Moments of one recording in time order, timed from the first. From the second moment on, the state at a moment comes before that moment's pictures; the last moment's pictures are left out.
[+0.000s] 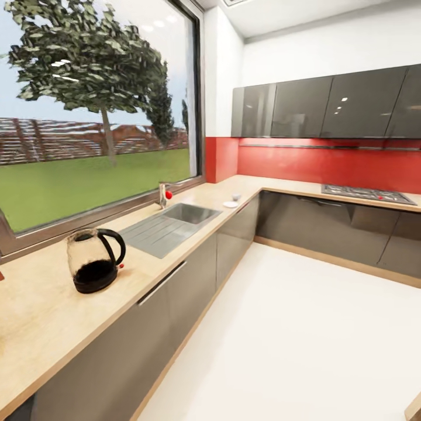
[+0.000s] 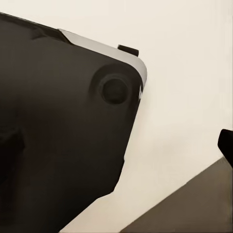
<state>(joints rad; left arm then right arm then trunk) 0.15 0.03 -0.01 -0.10 0.09 -0.15 0.06 -0.07 -0.02 0.15 -0.03 0.11 -0.04 0.02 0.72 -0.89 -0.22</state>
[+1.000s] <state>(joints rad) 0.15 0.03 -0.01 -0.10 0.09 -0.15 0.06 -0.07 0.05 0.15 -0.10 0.11 -0.17 0.00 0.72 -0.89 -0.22</state>
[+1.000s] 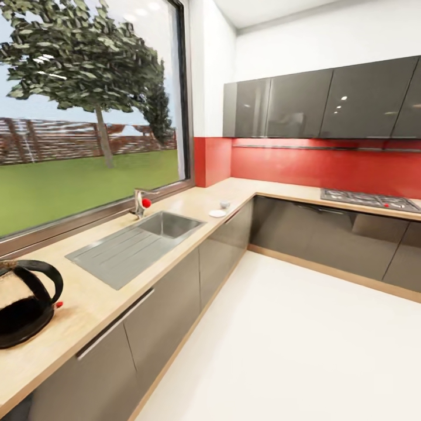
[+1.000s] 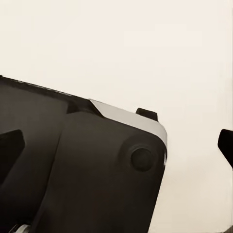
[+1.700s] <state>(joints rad) 0.15 0.03 -0.01 -0.10 0.09 -0.15 0.06 -0.07 0.05 0.15 -0.09 0.11 -0.20 0.00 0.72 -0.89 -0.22</state>
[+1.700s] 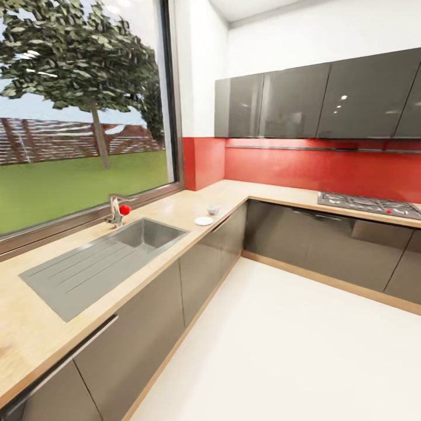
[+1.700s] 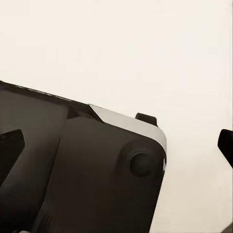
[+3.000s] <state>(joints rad) 0.15 0.04 0.00 -0.10 0.09 -0.15 0.06 -0.07 0.05 0.15 -0.09 0.11 -0.20 0.00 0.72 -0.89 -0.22</state>
